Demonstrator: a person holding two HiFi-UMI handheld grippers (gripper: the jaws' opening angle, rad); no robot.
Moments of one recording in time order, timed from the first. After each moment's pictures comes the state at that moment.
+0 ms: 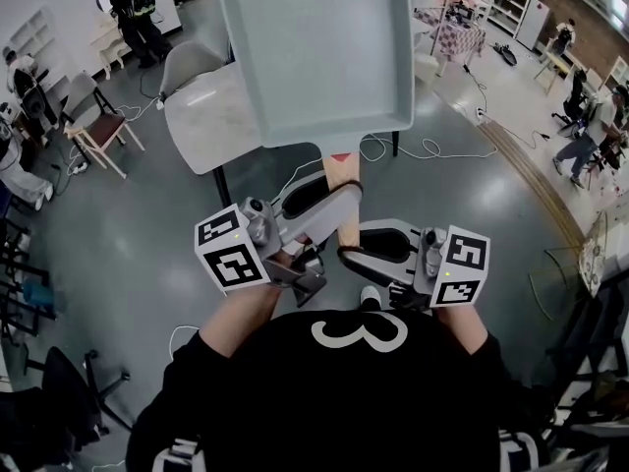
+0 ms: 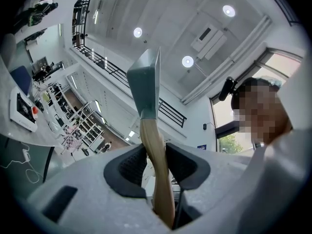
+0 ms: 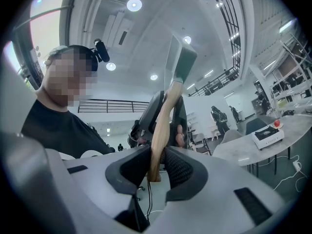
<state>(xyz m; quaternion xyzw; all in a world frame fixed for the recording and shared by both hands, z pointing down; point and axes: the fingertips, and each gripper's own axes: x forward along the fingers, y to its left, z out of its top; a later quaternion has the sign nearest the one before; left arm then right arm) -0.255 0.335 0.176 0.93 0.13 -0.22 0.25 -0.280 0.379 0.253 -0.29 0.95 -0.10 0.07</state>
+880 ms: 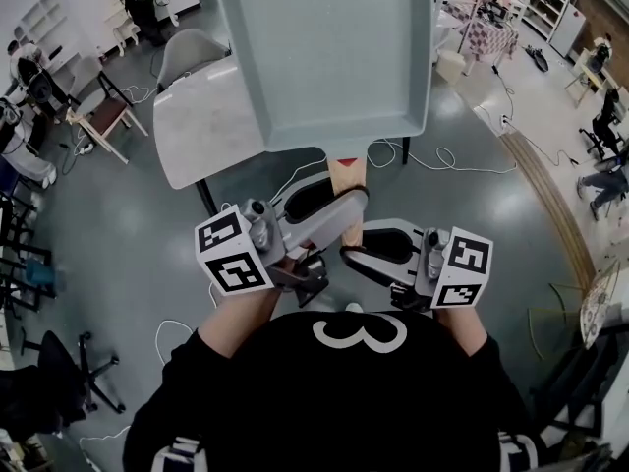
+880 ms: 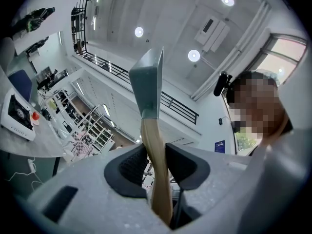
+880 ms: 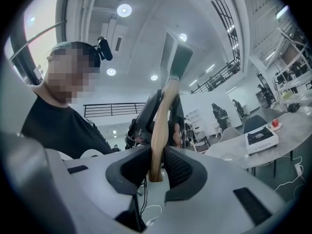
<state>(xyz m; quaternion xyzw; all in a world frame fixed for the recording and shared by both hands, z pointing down) -0.092 0.238 0.194 0.95 0.07 -0.21 0.23 -0.116 0.279 0.272 -0.24 0.96 -0.12 0.08</state>
